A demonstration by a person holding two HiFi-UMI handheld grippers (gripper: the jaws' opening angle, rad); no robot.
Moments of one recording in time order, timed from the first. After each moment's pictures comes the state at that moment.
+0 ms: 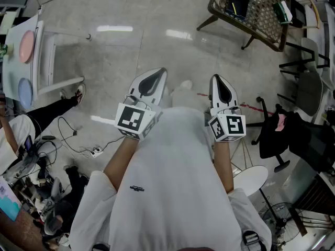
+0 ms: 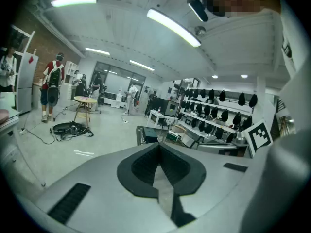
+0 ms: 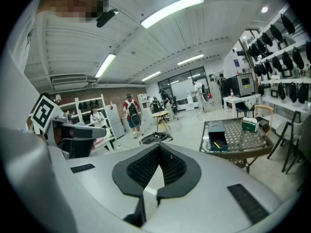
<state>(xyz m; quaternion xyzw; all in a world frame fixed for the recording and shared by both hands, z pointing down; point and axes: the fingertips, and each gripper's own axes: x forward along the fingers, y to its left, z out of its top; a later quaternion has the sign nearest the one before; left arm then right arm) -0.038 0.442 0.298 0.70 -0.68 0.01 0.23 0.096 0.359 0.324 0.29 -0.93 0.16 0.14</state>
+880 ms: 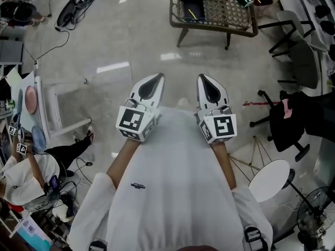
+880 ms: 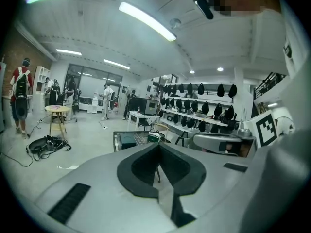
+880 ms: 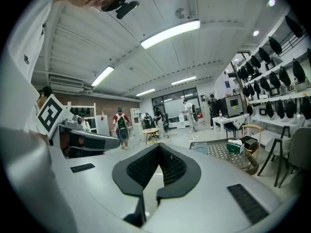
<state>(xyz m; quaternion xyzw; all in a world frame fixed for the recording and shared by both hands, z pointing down) 0.069 0.332 0.273 0.76 -0.62 0.05 0.17 0.174 0.286 0.271 0.32 -0.94 0.10 0.05</state>
